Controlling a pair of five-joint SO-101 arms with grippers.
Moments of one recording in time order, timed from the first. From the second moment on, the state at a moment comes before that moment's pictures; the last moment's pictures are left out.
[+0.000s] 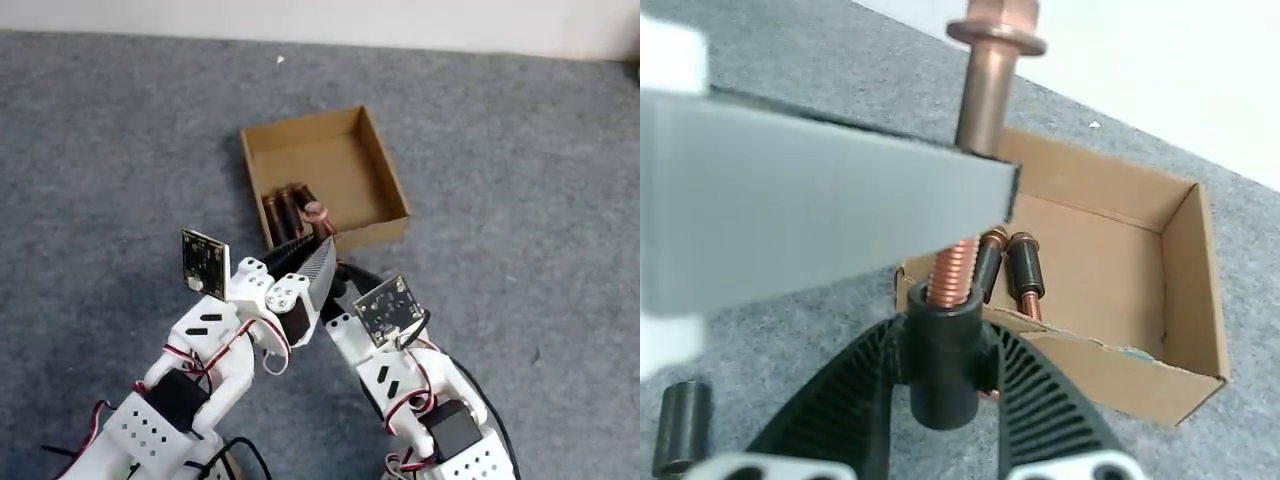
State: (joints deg) left arm 31.7 -80.6 82.2 16.5 30.1; right arm -35.2 -104.2 90.7 38.1 11.6
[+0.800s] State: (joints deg) left arm 38.7 -82.0 82.0 26.9 17.5; right arm -32.1 -104.0 88.6 38.3 11.8
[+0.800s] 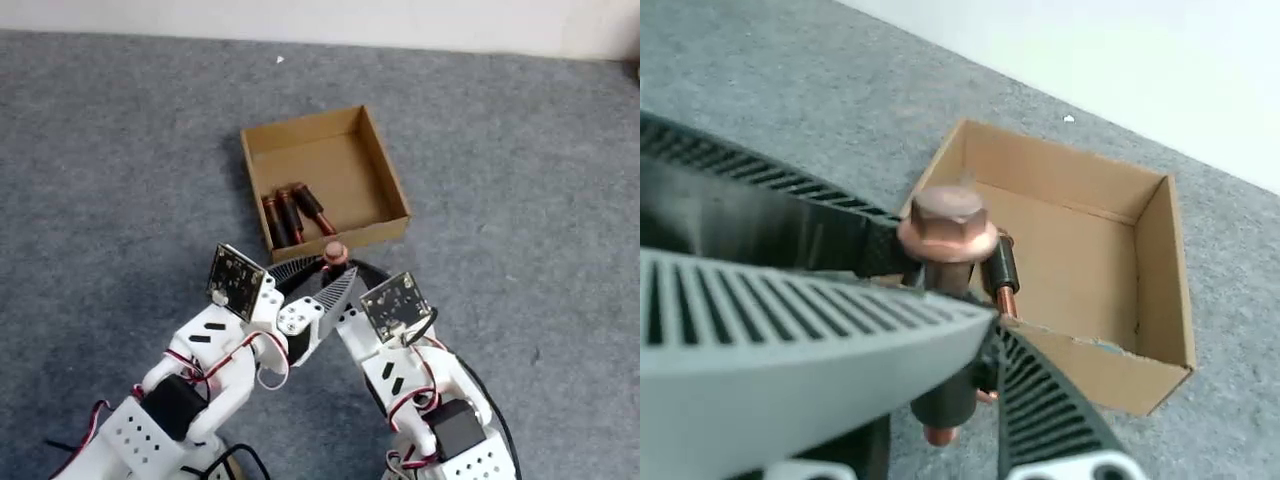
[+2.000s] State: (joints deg) left arm -5.0 -103.3 79.6 60.7 16.6; right arm -22.5 -104.2 88.4 42.2 4.4
